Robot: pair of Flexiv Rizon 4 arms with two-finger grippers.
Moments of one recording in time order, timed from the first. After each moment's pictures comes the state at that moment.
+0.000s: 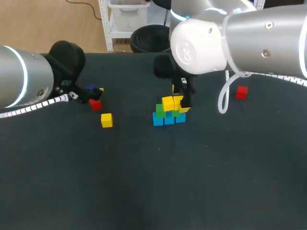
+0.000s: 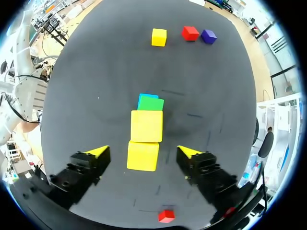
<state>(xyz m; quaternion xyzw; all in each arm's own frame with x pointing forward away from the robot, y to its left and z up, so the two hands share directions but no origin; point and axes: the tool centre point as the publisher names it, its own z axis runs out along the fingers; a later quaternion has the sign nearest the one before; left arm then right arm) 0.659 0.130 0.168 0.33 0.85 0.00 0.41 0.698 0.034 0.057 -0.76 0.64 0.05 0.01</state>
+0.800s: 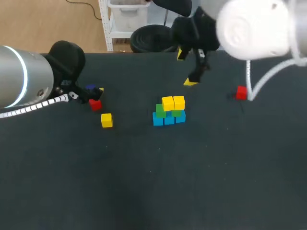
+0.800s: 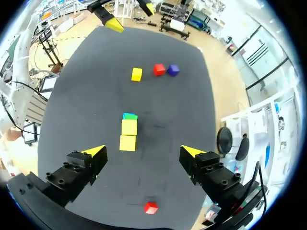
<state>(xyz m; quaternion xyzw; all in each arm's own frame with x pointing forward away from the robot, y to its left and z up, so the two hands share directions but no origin) 0.659 0.130 0.168 0.33 0.85 0.00 0.41 0.715 0.024 0.156 -0.75 0.64 0.06 0.18</state>
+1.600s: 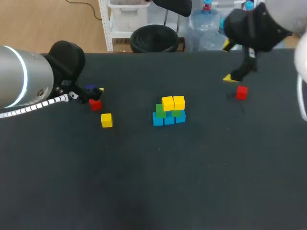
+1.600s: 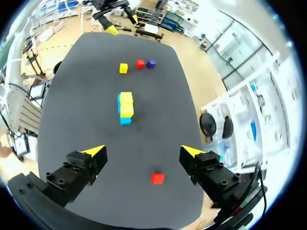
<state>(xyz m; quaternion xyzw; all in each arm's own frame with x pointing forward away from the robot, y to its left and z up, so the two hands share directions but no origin) 0.659 0.130 0.168 0.33 0.85 0.00 0.41 0.688 -0.086 0.184 -0.67 0.71 0.03 0.24</state>
